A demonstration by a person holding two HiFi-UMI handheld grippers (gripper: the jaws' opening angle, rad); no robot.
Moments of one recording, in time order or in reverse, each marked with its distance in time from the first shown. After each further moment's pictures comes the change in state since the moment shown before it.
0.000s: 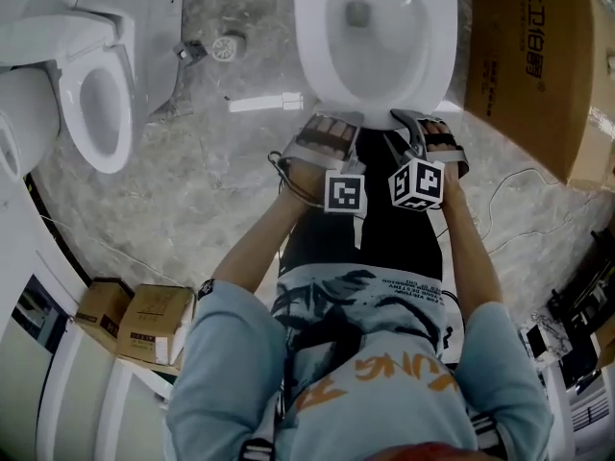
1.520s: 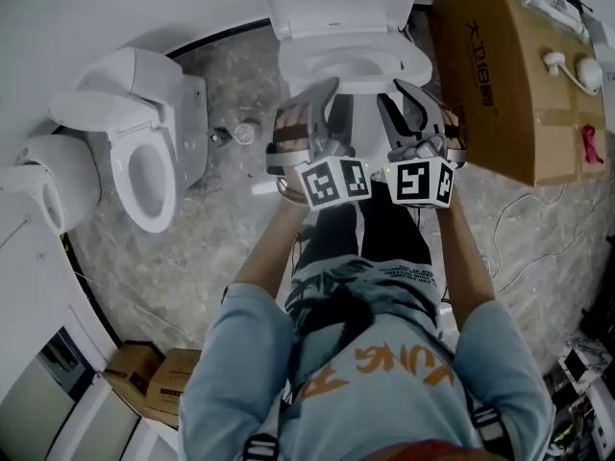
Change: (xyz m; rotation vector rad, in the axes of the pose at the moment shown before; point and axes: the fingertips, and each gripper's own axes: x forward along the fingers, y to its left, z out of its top) left arm -0.170 0.320 0.008 -0.537 -0.175 0.548; right arm -0.250 -0.269 0.098 0.320 -0.380 -0.698
